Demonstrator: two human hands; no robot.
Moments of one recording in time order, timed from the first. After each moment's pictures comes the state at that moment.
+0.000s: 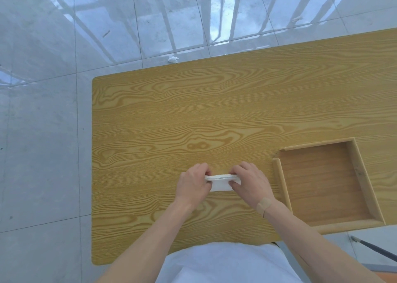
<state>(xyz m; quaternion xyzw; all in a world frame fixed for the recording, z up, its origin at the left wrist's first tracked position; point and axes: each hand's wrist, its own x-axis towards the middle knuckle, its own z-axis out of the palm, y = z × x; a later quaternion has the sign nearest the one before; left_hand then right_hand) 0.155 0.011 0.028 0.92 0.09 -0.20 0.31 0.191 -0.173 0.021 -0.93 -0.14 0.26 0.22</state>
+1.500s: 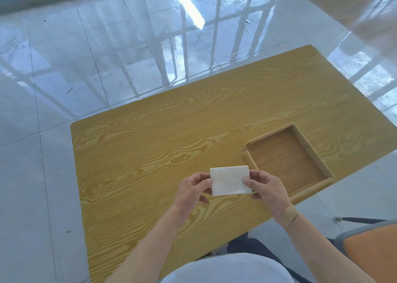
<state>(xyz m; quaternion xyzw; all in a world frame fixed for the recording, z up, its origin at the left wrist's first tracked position) 0.131 0.011 0.084 0.64 0.13 -0.28 0.70 0.116 -0.221 0.099 -0.71 0.26 0.17 0.63</state>
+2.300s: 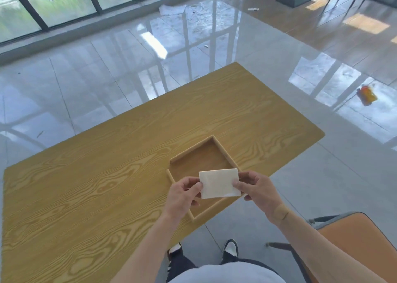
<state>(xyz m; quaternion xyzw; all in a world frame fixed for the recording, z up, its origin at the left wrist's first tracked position) 0.125 -0.239 0.122 0.73 0.11 -0.24 0.63 0.091 -0.465 0.125 -0.71 0.22 0.12 0.65</state>
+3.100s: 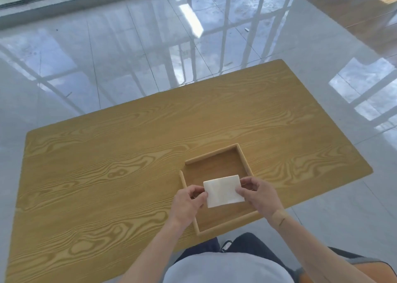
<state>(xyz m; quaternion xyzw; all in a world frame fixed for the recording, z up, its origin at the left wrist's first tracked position) 0.158 -0.236 0.070 0.78 0.19 -0.21 0.56 0.178 -0.466 0.074 -0.78 0.19 0.22 0.56</state>
